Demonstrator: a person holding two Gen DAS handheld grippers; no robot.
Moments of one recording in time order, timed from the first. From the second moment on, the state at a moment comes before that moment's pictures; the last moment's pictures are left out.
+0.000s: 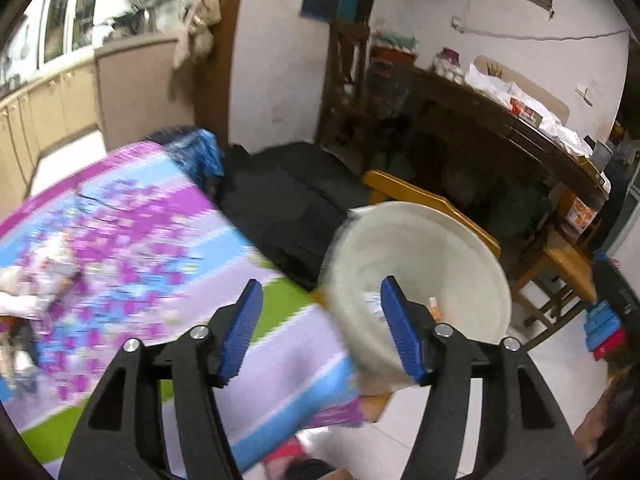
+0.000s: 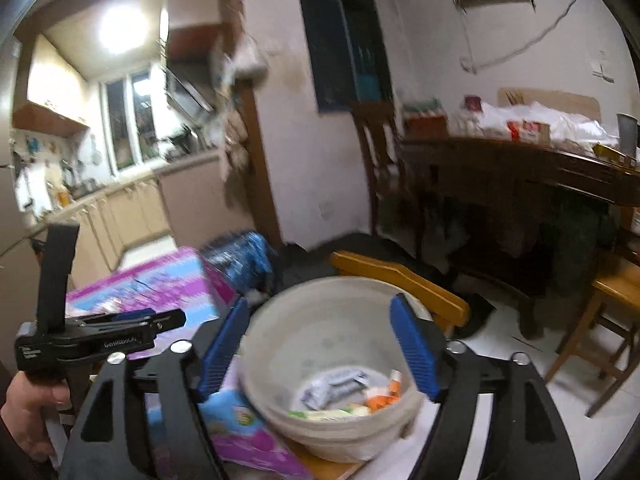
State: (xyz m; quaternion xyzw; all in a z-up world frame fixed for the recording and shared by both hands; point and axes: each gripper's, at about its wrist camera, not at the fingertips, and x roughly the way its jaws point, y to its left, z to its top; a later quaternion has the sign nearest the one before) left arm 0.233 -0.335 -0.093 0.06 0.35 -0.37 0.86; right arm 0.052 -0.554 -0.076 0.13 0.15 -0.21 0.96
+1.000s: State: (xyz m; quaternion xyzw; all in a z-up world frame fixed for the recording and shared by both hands) left arm 0.375 0.031 -0.137 0.18 0.30 -0.21 0.92; right arm 0.200 -0.347 -0.094 0.08 0.24 0.02 0.97
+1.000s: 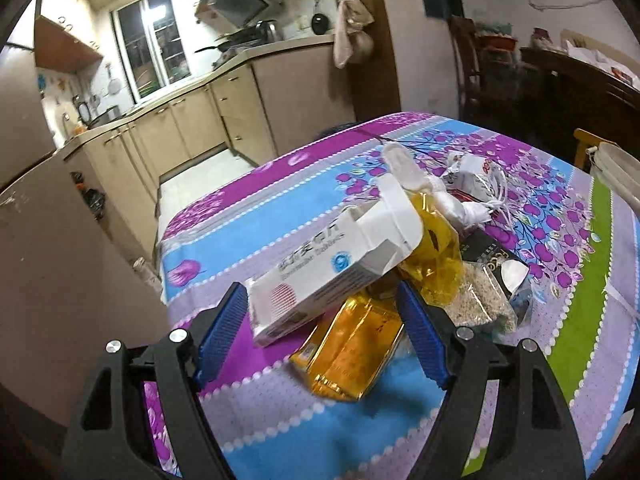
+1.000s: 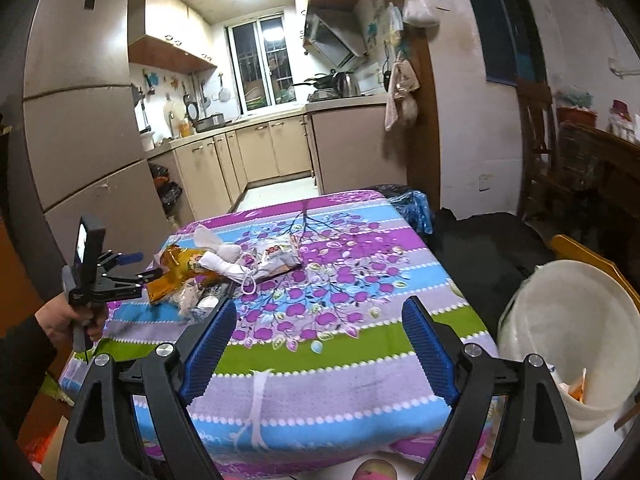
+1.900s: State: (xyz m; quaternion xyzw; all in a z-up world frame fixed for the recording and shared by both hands) left arm 0.381 0.073 -0.087 -0.02 0.29 -0.20 0.94; right arm 0.434 -0.290 -0.141 0.03 0.37 0.18 0.91
